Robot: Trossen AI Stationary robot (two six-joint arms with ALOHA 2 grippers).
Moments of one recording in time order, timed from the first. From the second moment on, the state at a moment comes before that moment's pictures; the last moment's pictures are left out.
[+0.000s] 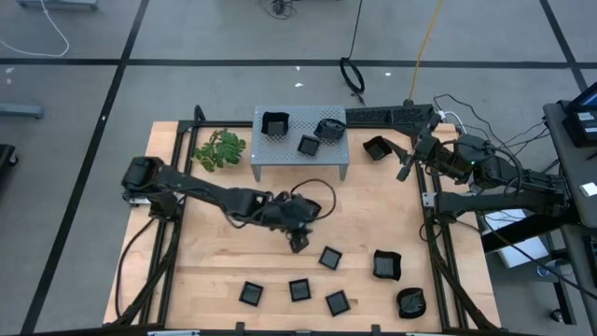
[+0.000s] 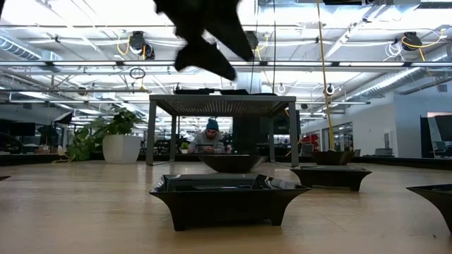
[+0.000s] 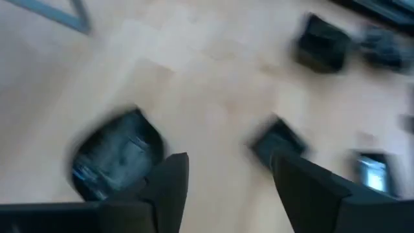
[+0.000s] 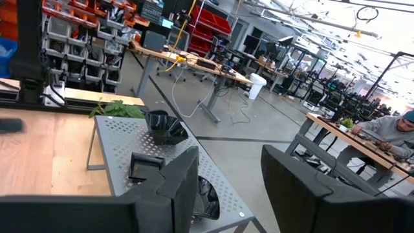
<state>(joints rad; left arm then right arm) -0.21 1.75 1.30 -0.36 -0.18 -0.57 -0.12 0.60 0.83 -0.26 0.44 -0.35</state>
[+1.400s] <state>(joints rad) -0.68 1.96 1.30 -0.62 -0.15 -1.74 -0.12 0.60 0.83 -0.26 0.44 -0.35</state>
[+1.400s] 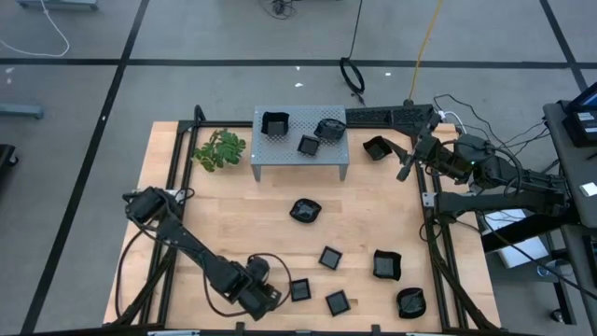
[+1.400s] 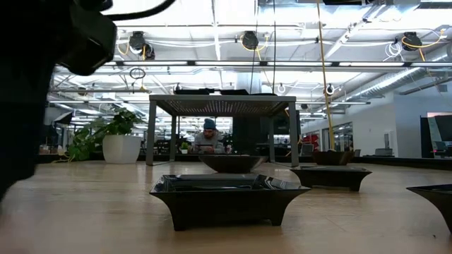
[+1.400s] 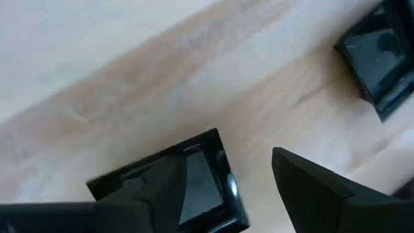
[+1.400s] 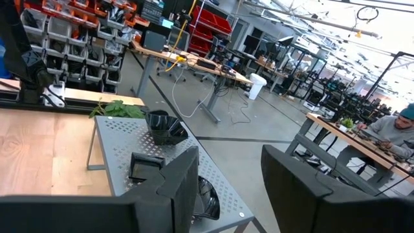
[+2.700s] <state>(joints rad) -0.35 1.93 1.30 -0.55 -0.08 -1.08 -0.12 0.60 0.83 -0.26 0.44 -0.35</state>
